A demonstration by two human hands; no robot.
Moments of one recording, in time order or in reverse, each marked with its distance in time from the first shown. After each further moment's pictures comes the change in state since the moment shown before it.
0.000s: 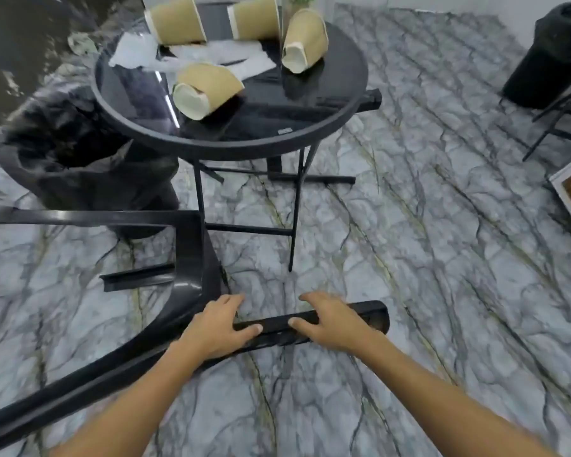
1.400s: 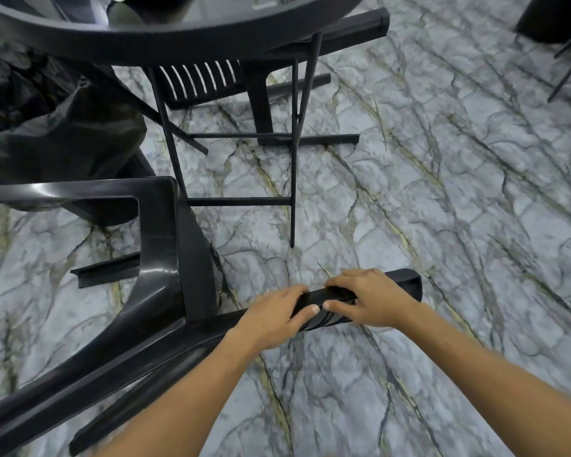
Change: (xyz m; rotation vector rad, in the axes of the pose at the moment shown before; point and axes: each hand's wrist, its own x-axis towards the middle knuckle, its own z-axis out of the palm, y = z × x) left_hand 0.104 0.025 0.118 0.042 -0.070 0.345; right_hand 0.063 0.130 0.066 -0.230 0.110 -0.152
